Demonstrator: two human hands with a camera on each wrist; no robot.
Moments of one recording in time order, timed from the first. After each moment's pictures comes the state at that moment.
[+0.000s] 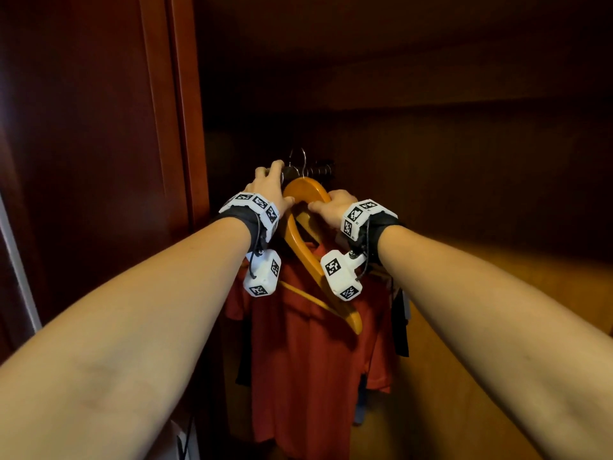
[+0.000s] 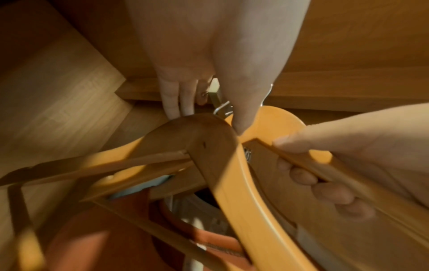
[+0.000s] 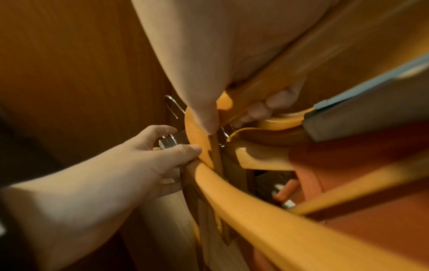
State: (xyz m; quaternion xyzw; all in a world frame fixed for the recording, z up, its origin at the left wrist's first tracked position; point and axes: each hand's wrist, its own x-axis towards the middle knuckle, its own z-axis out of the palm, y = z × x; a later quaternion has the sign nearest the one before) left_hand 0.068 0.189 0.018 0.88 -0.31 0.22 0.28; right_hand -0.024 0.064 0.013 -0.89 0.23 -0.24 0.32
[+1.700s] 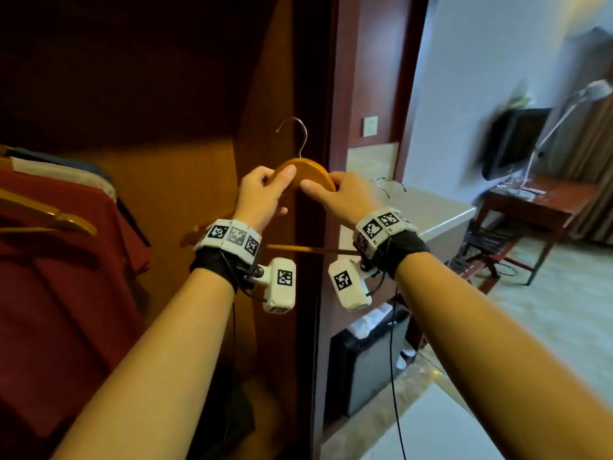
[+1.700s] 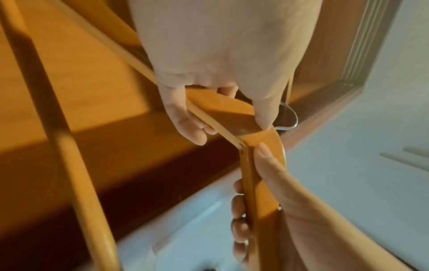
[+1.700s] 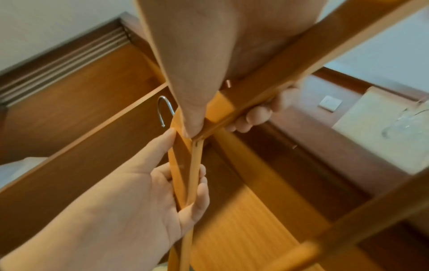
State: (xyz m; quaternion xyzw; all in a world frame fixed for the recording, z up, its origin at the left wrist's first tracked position) left_hand -0.353 0.251 -0.102 0.40 -0.61 -0.38 0.56; right_hand -0.524 0.275 -0.093 -0.68 0.60 -0.42 0.10
